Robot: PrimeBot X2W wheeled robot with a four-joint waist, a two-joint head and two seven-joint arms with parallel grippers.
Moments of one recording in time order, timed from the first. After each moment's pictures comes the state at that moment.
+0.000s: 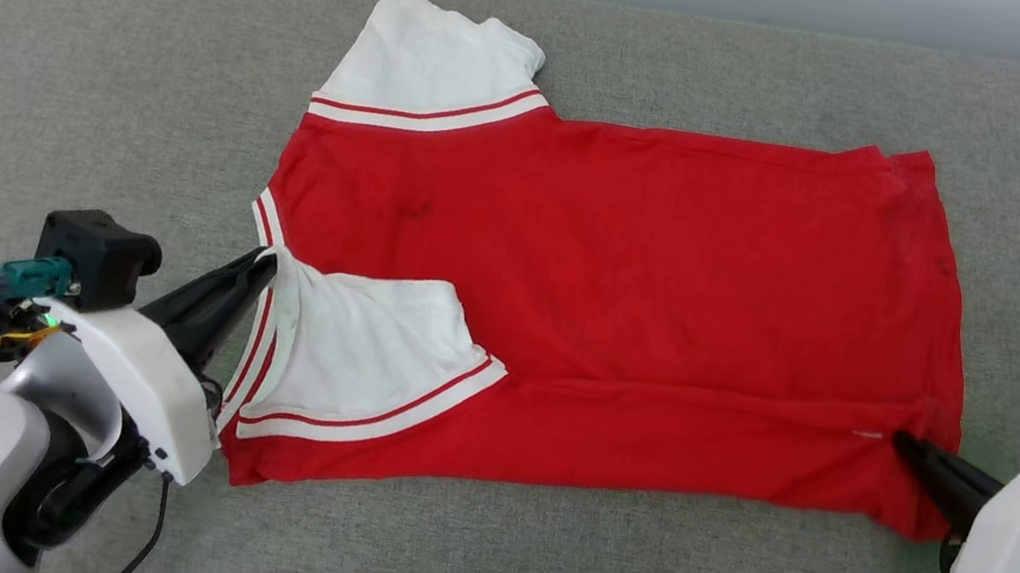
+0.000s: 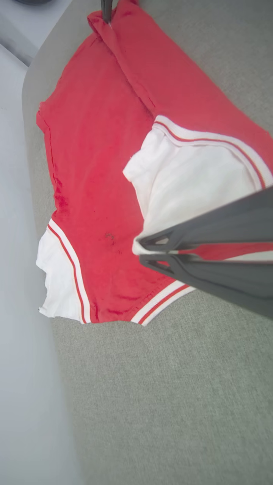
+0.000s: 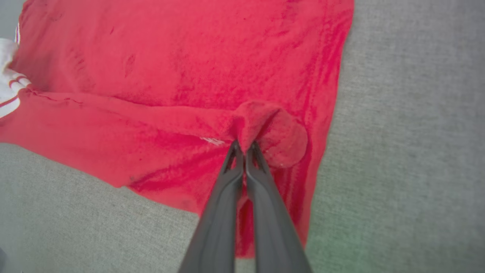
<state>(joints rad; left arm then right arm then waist) -0.35 0.67 -0.48 0.00 -0.76 -0.08 0.12 -0.24 -0.56 0.27 0.12 0.79 0.13 0.44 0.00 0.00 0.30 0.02</state>
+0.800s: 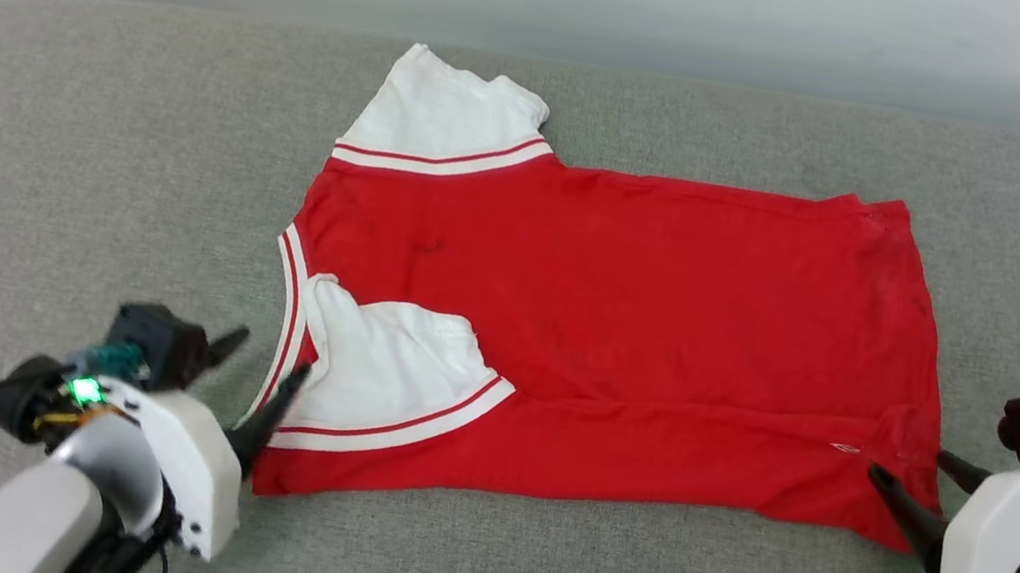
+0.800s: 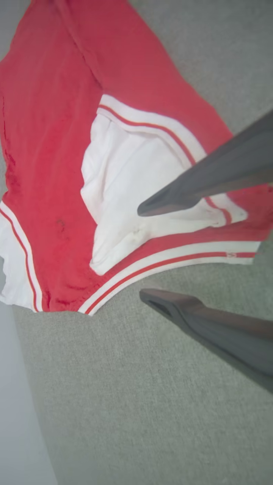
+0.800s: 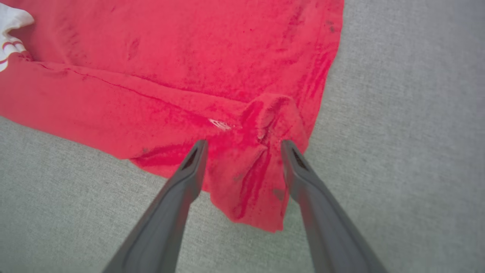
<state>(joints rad) -0.35 0.59 -0.57 0.22 -0.68 -0.03 0.06 -0.26 -0.53 0.27 0.11 0.58 0.13 0.56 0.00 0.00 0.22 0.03</state>
